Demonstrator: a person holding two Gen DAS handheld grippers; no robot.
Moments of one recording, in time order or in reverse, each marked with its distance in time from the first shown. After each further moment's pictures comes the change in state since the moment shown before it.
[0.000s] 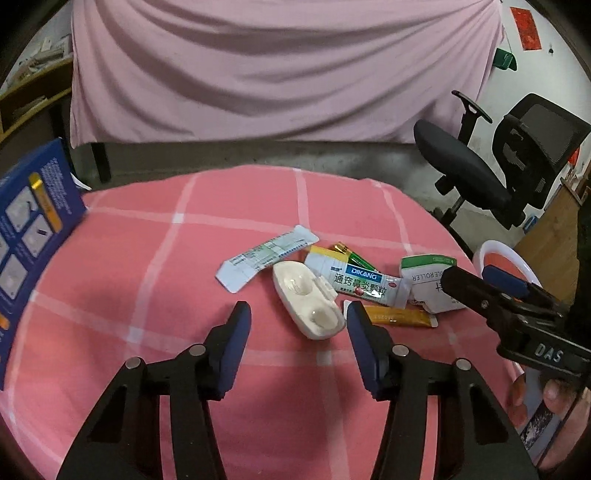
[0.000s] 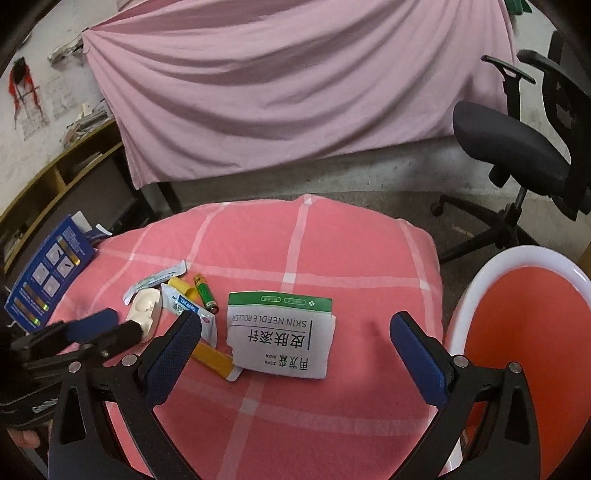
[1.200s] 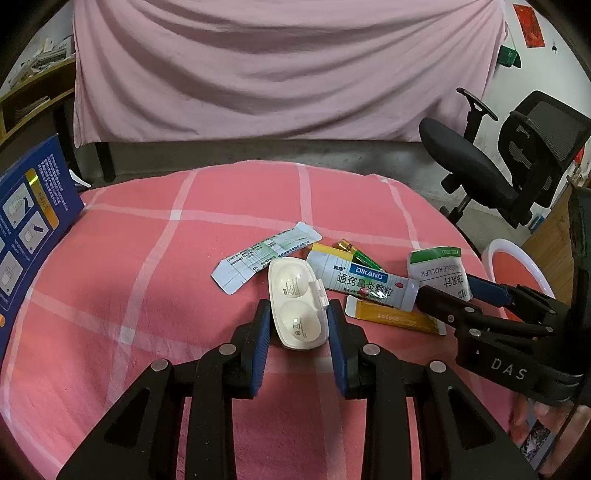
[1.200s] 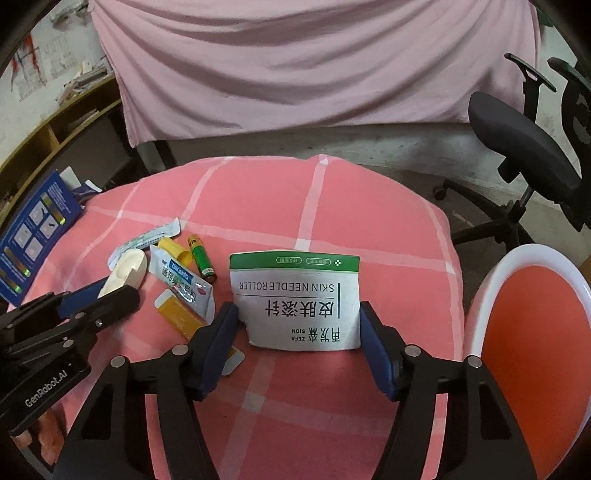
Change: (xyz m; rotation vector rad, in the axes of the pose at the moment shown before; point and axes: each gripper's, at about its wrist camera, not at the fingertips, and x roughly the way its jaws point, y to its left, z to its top) left arm 0.003 0.001 0.000 0.000 -0.001 0.025; right arm 0.023 0.016 -0.004 -0.088 0.130 -0.035
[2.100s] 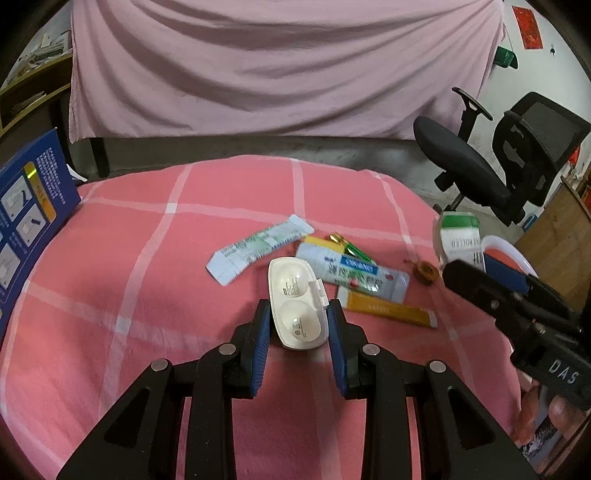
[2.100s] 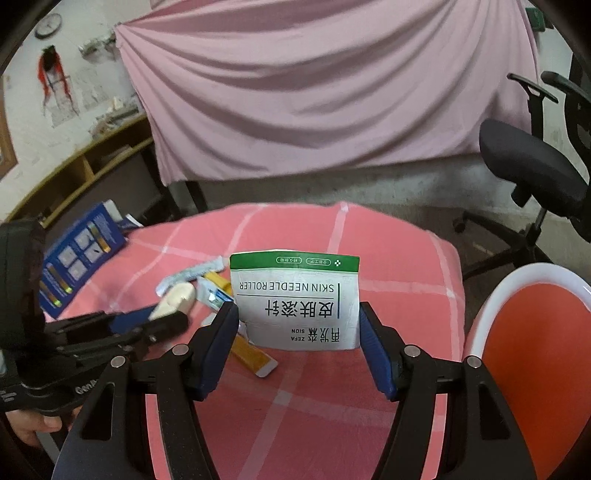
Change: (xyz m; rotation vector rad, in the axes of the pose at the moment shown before) left arm -0.007 0.001 -0.002 0.005 0.021 -0.031; right arm -0.038 0.002 -0.007 -0.007 -0.184 0.133
